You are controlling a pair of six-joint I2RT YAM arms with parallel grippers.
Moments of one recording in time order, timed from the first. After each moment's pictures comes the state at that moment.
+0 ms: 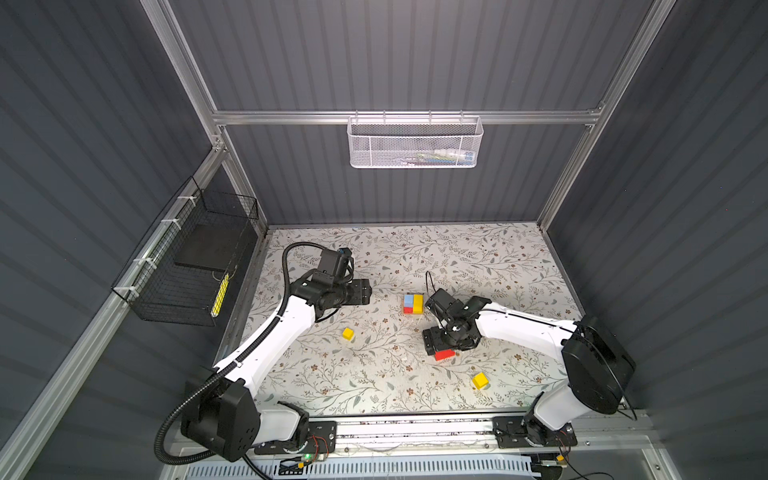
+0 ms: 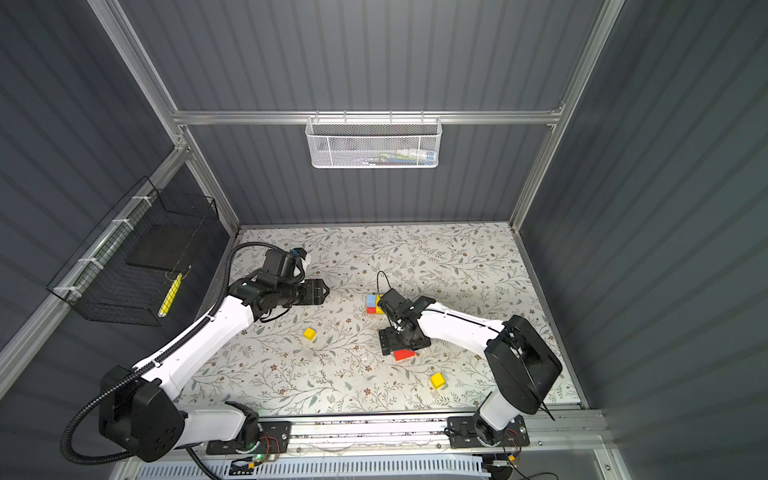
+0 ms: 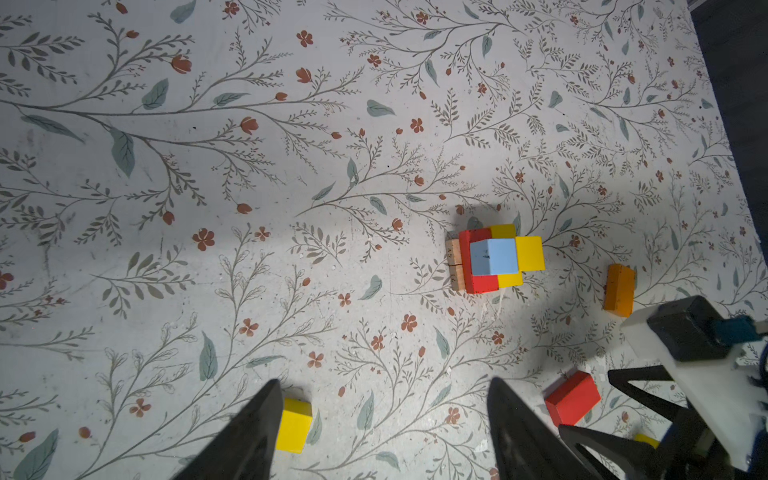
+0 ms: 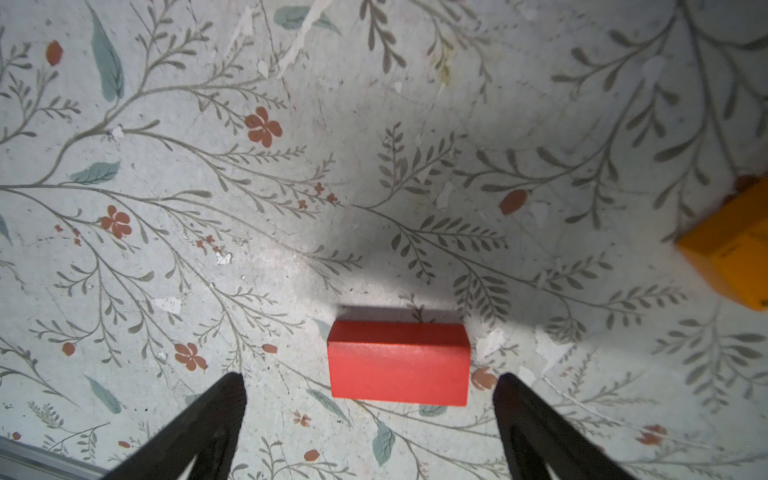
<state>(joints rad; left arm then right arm) -0.44 1.33 1.09 -0.64 0.10 -0.34 0.78 1.59 0.98 -0.75 -0.01 0.54</state>
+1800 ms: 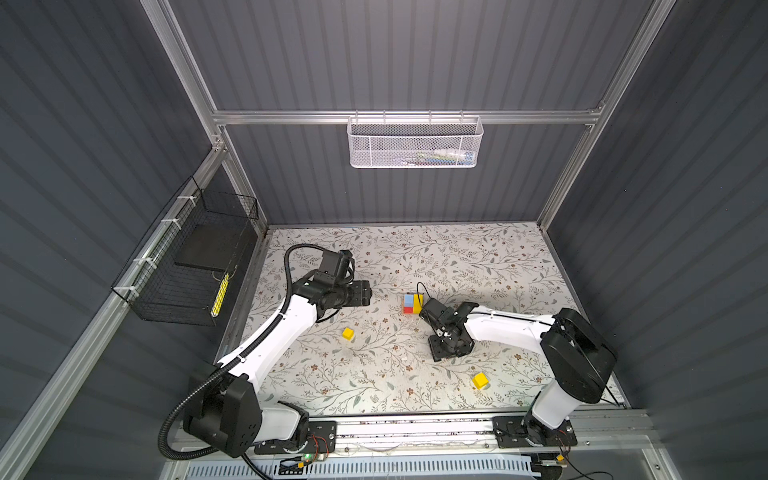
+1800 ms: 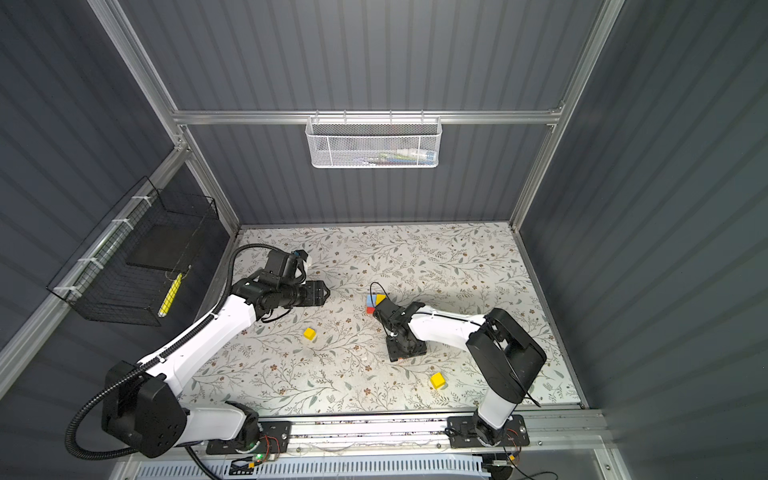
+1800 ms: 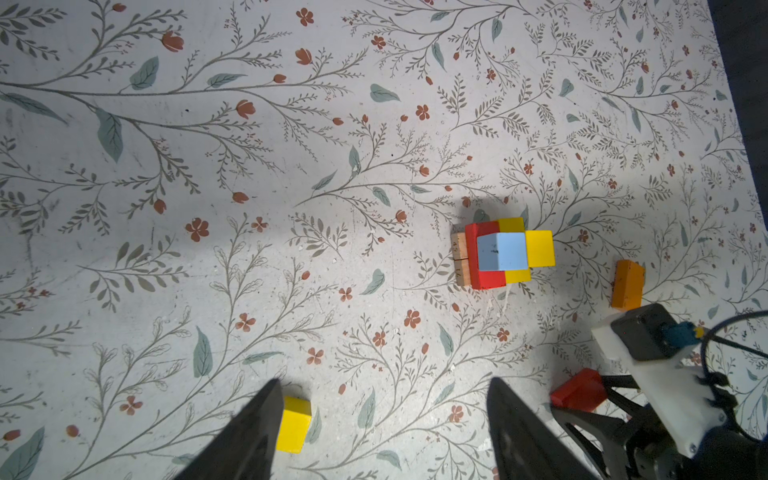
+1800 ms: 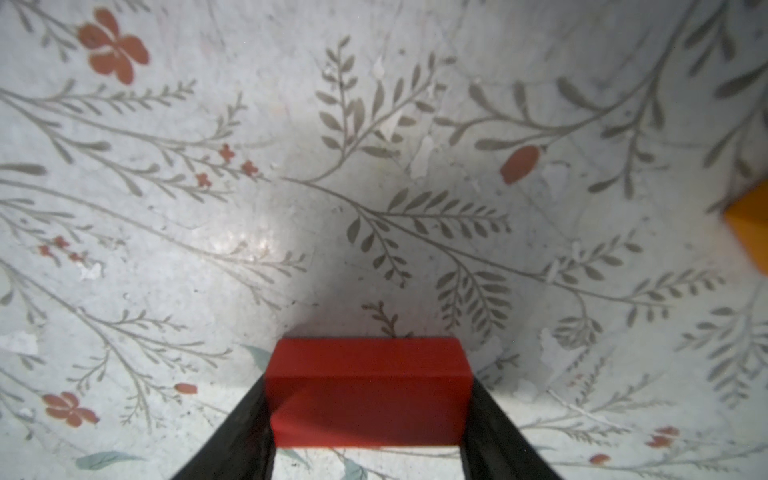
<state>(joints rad) -0.43 1.35 1.08 -0.63 0.10 -0.34 0.82 1.68 0.96 -0.76 0.06 0.58</state>
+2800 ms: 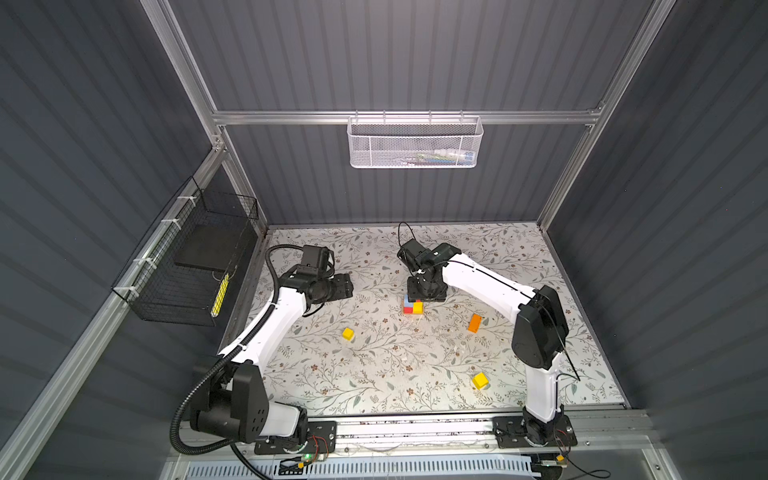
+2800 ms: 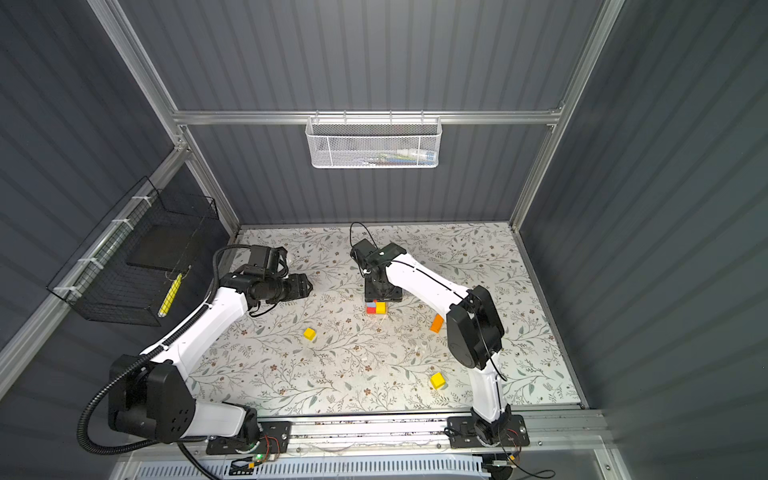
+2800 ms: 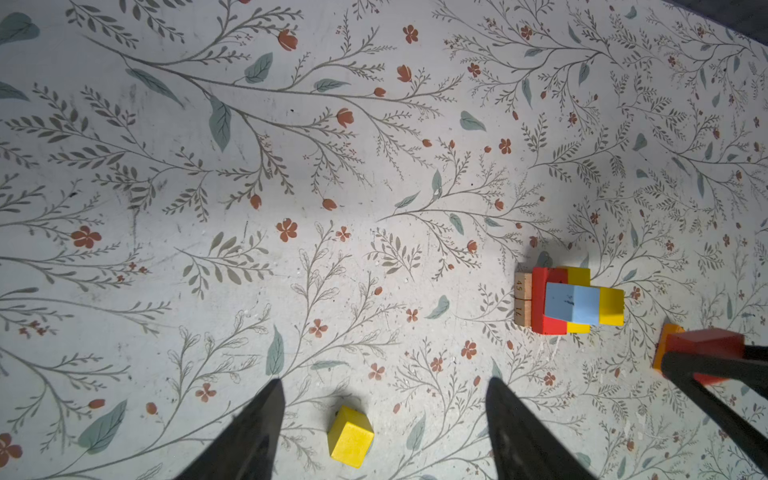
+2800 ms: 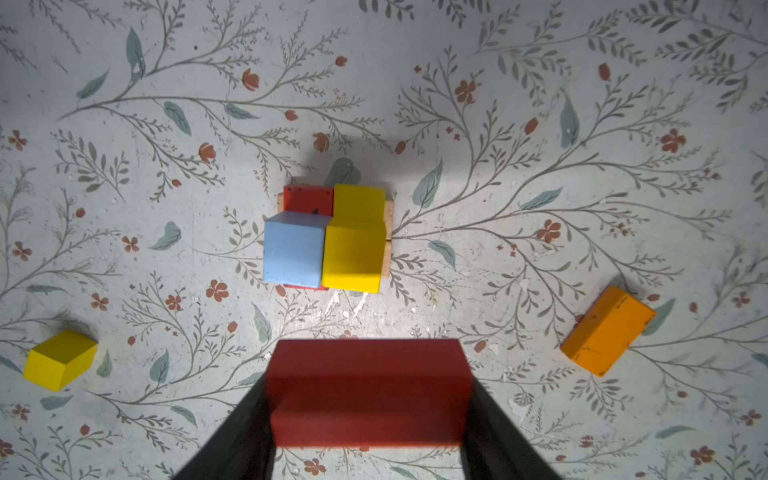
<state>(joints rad) -0.26 1.41 1.11 -0.66 0.13 -0.34 0.73 2.01 1.80 -1.14 0.14 0.70</state>
